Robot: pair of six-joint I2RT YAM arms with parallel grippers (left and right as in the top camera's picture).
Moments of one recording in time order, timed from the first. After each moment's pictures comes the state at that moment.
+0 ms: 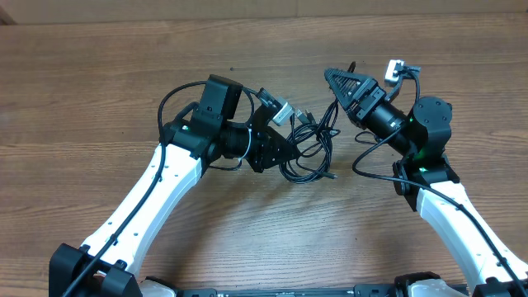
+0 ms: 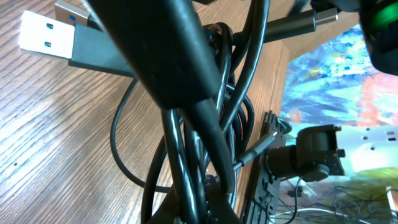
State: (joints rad) left arm -0.42 1.53 1.19 -0.63 0.90 0.06; right arm 0.14 1.32 0.73 0.52 -0.63 1.13
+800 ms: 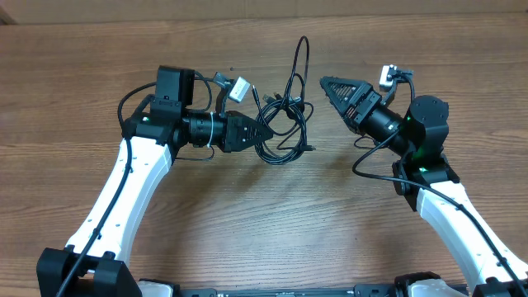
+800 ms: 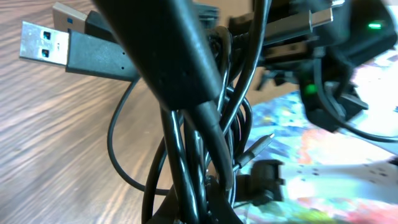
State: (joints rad) left arm -0.20 1.53 1.19 -0.63 1.16 -0.08; right arm 0.14 1.32 0.73 0.44 -0.67 1.08
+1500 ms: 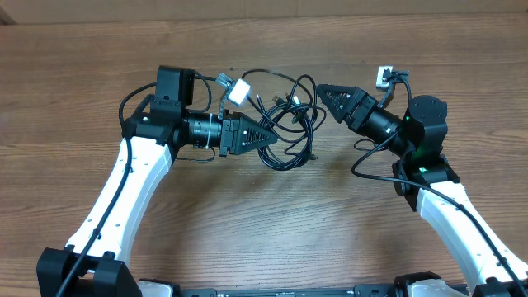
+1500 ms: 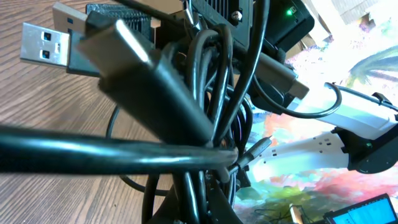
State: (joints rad) left arm -0.20 1.53 1.19 -0.63 1.34 0.00; right arm 0.14 1.32 0.73 0.41 -0.69 0.95
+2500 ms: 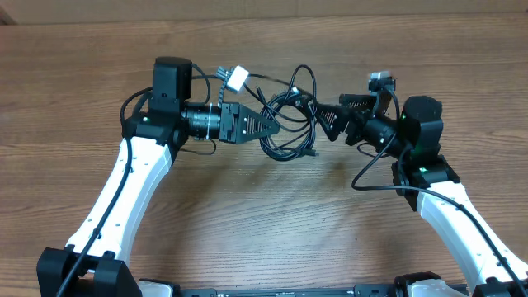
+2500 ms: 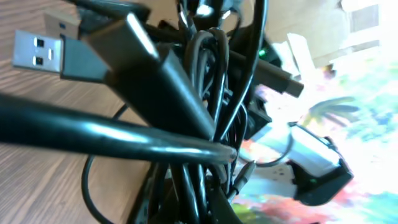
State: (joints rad) left arm -0.20 1.53 1.19 -0.43 1.39 -0.44; right arm 0.14 1.32 0.73 0.27 -0.65 0.38
